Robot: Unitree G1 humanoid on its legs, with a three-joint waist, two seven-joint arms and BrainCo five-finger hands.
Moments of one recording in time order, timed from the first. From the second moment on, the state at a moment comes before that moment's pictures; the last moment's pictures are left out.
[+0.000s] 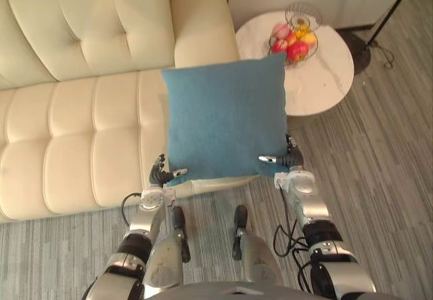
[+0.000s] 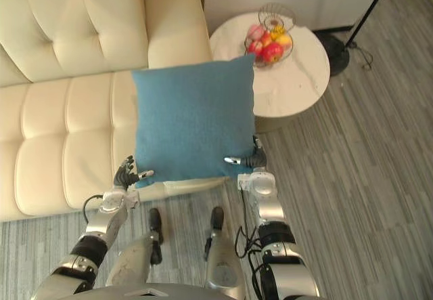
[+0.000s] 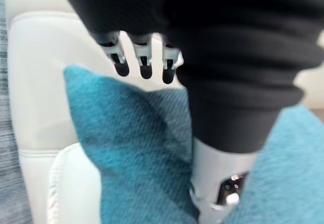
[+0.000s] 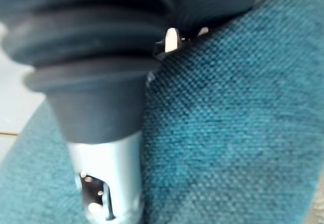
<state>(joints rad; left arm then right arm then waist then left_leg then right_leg) -0.33 0.06 -0.14 0.66 -0.19 0.00 0.25 -0.39 -0.22 -0.04 0.54 0.03 0.02 -0.16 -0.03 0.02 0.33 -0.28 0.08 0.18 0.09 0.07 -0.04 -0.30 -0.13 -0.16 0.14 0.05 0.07</state>
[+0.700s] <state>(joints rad) -0.45 0.10 -0.20 0.54 -0.23 0.00 0.29 -0.33 -0.21 0.04 0.39 0.20 -0.04 -0.19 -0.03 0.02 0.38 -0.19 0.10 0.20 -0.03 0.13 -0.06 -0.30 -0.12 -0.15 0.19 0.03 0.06</state>
